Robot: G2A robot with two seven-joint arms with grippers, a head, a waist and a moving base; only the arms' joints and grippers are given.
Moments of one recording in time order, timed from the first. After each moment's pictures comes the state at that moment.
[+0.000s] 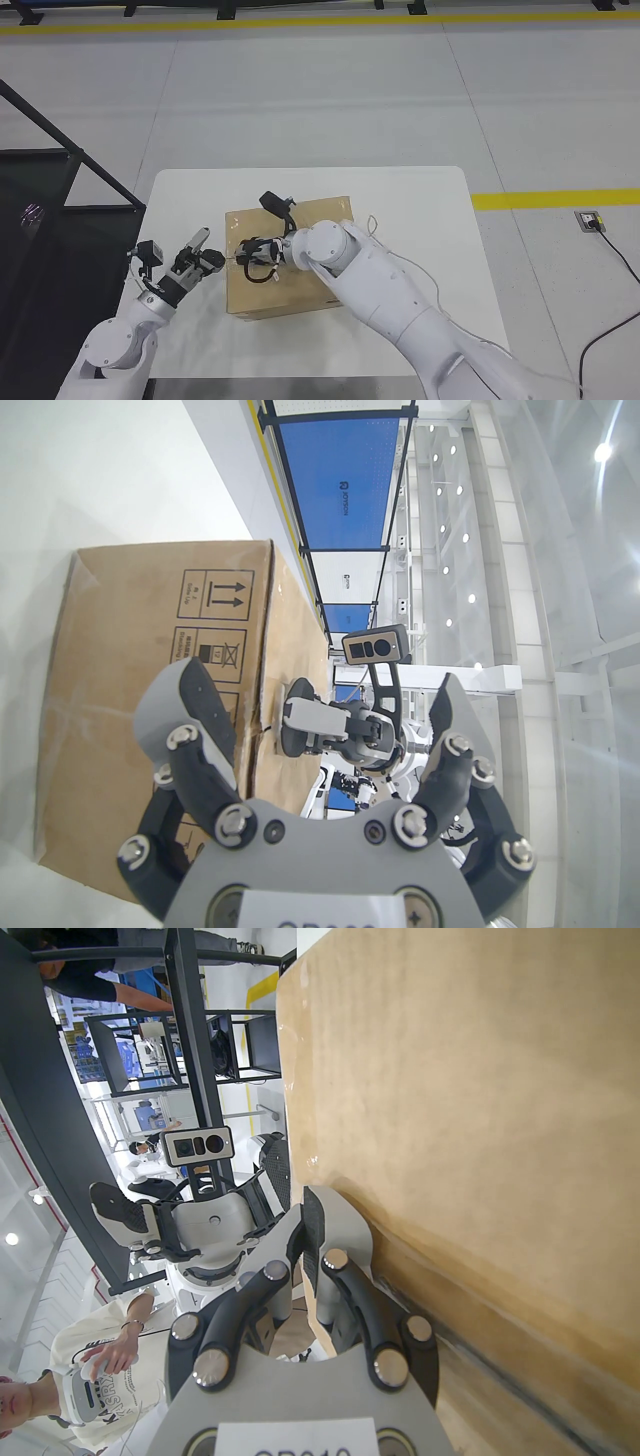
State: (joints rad) left arm 1.22 -1.09 -1.56 -1.46 -0.39 -0.18 -0.55; right arm -0.26 -1.78 0.63 -0.55 0.15 0.01 0.71
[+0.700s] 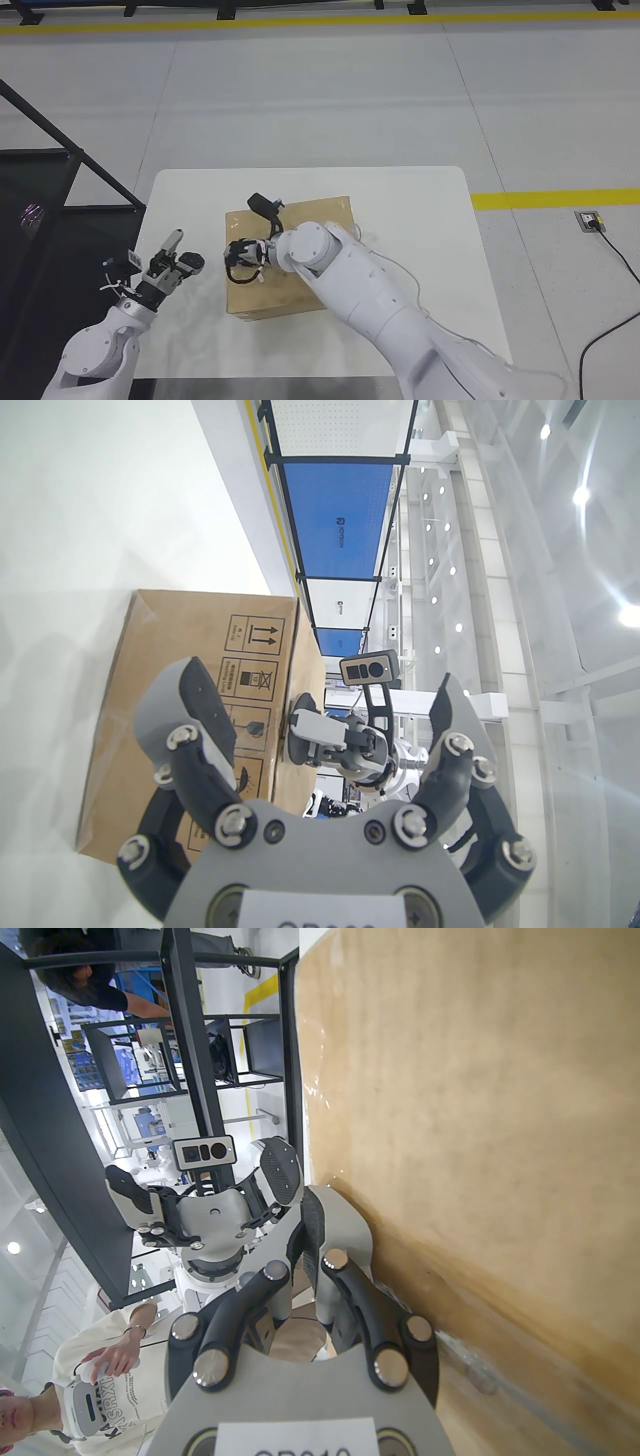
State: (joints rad) left arm 1.24 -1.09 -1.64 -1.41 -0.45 -0.20 -0.56; right arm -0.20 -1.90 0.61 -0.35 0.17 -0.02 0.69
